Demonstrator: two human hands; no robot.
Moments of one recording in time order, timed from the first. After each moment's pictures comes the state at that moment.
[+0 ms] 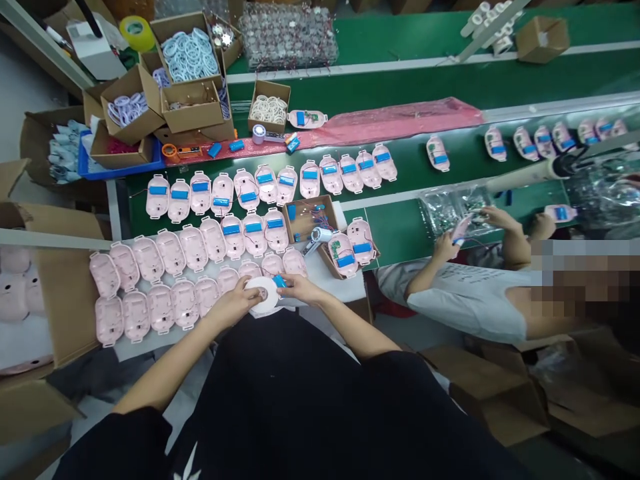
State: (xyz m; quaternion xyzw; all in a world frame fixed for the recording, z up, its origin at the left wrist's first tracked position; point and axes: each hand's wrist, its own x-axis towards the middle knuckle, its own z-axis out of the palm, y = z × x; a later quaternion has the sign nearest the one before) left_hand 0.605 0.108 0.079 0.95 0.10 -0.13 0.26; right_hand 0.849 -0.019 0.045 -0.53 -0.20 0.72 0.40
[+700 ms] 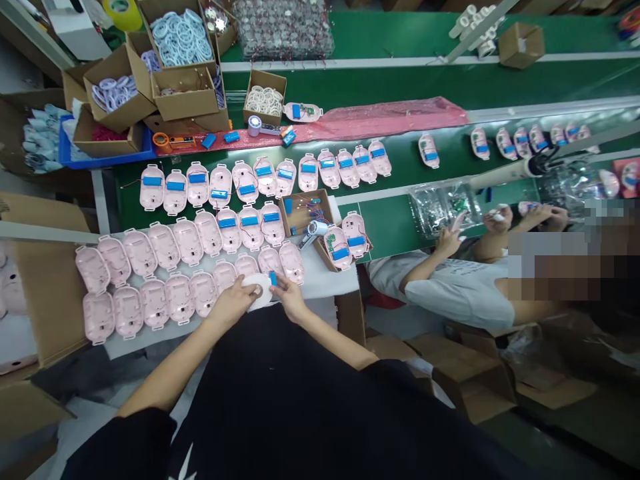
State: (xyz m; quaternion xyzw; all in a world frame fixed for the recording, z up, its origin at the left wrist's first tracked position) left_hand 0.603 0.082 0.087 0.95 0.16 -0.18 0.21; right_hand 0.771 -0.046 0.017 -0.58 -0.03 0.57 0.58
